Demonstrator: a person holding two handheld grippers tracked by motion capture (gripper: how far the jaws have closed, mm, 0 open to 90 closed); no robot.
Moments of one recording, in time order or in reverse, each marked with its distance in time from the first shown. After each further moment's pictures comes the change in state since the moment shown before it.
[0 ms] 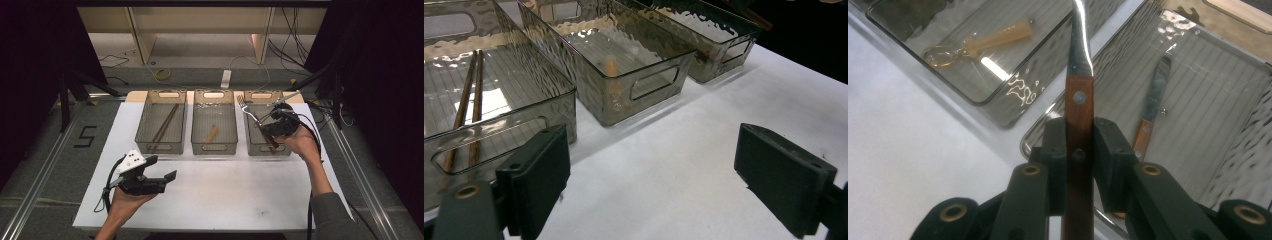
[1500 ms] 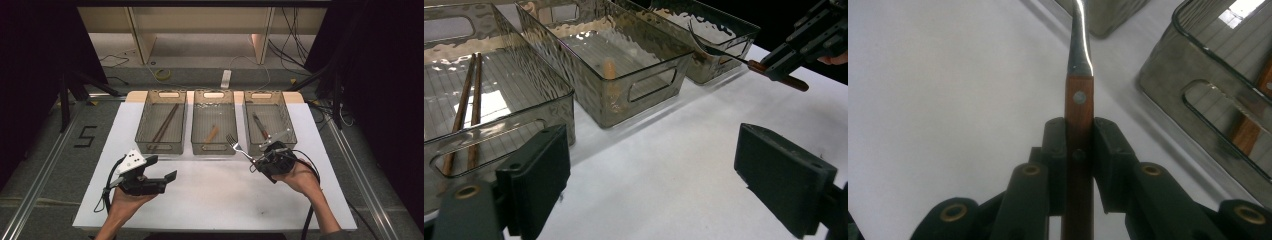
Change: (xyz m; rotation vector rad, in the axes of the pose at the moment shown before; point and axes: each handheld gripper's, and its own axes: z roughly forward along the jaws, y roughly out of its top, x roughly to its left) left arm -0.001 0.001 -0.001 -0.002 -0.003 0.009; right arm 0.061 -0.072 0.008 0.094 0.099 -0.147
